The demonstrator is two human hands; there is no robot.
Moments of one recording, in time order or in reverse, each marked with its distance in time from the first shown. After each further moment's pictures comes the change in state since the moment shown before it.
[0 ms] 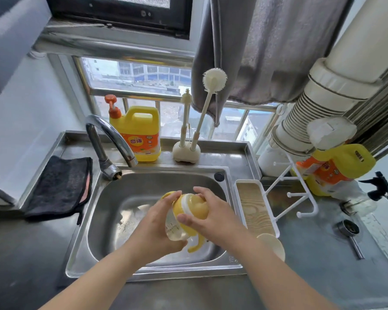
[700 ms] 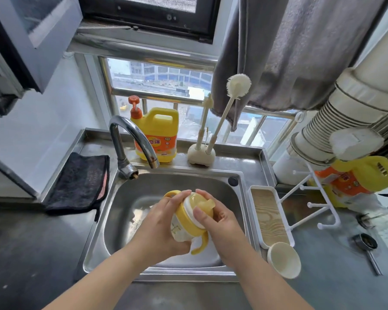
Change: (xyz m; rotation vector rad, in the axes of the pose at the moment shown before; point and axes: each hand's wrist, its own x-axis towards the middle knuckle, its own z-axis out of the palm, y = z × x) left_hand -0.008 -0.007 -0.029 0.105 0.073 0.102; right_hand 0.002 -0.014 0.040 0.798 -0.043 0.039
